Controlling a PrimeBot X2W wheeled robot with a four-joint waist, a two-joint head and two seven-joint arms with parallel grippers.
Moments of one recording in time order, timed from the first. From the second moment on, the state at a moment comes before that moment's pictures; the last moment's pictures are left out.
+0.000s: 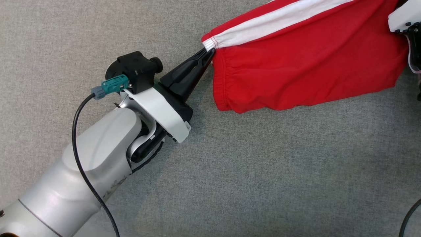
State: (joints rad) left arm -0.92 0.34 -0.96 0.34 -0.89 -0.13 -0.26; right arm -1.20 -0.31 0.35 0.97 0.54 0.13 -0.26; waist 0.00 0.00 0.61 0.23
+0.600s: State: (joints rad) left arm -0.91 0.34 -0.96 0.38 -0.91 -0.13 -0.26; right arm -1.19 -0.30 0.35 1.01 0.54 0.13 -0.26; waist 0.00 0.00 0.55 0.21
